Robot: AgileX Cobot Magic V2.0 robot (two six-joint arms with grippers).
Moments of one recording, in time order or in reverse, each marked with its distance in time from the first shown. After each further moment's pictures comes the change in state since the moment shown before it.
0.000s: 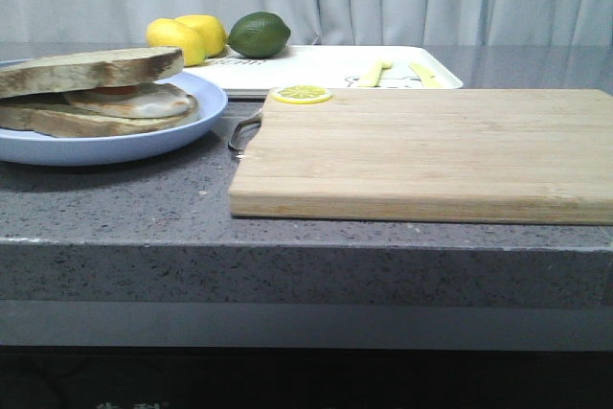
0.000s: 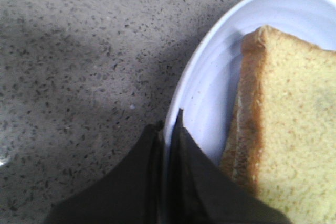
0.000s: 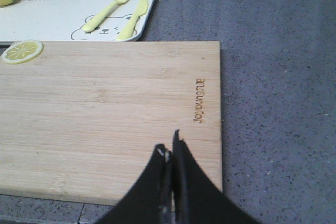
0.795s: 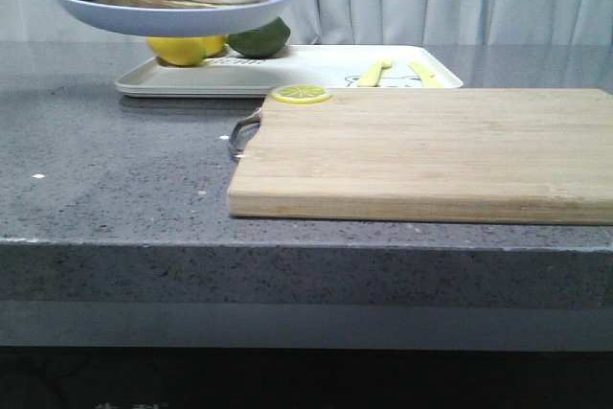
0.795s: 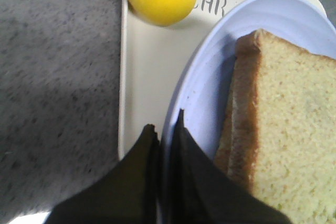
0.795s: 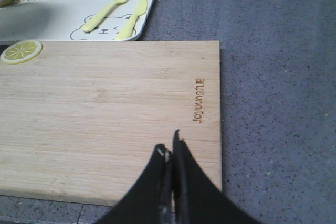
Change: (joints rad) left arm -0.135 0.524 -0.906 -0.017 0.297 -0.168; right arm 0.000 0.000 0.000 0.000 0.000 0.000
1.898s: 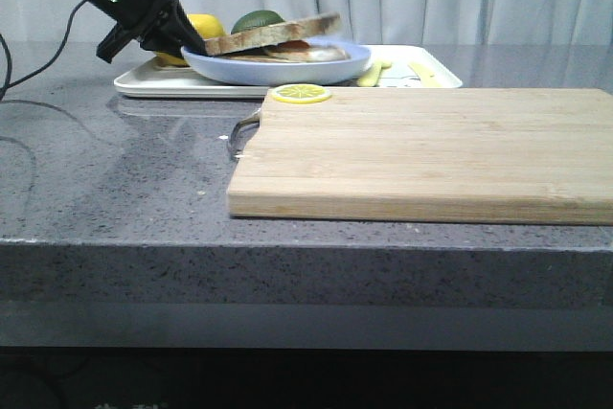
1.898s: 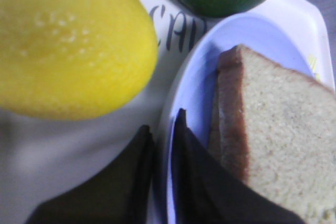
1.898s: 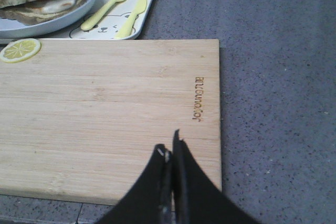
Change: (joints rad) left arm -0.111 0.572 -0.771 -0.028 0.125 -0.227; right arm 0.000 0.000 0.002 0.000 0.000 0.002
